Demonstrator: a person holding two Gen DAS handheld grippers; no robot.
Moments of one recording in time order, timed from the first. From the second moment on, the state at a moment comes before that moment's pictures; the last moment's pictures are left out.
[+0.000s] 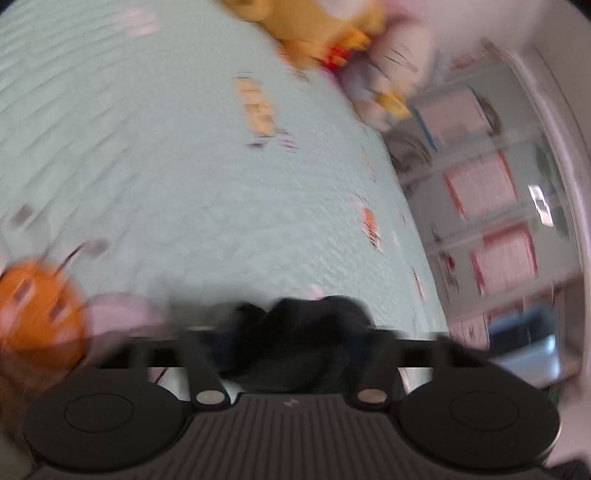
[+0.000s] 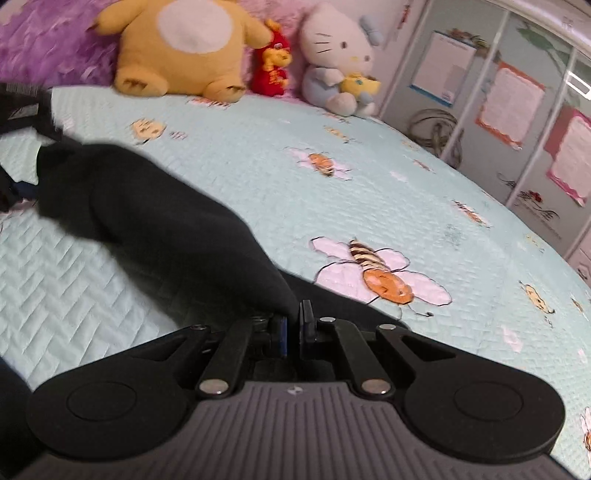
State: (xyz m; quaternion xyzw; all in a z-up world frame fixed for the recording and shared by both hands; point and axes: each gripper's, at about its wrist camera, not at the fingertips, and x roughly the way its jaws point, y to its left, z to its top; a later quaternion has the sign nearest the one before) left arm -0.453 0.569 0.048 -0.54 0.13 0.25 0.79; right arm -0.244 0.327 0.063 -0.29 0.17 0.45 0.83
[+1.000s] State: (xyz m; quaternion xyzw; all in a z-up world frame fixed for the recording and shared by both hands) left arm -0.438 0.591 0.025 -0.47 0.13 0.28 0.83; right arm -0.299 0.292 0.035 -0.32 0.20 0.47 0.80
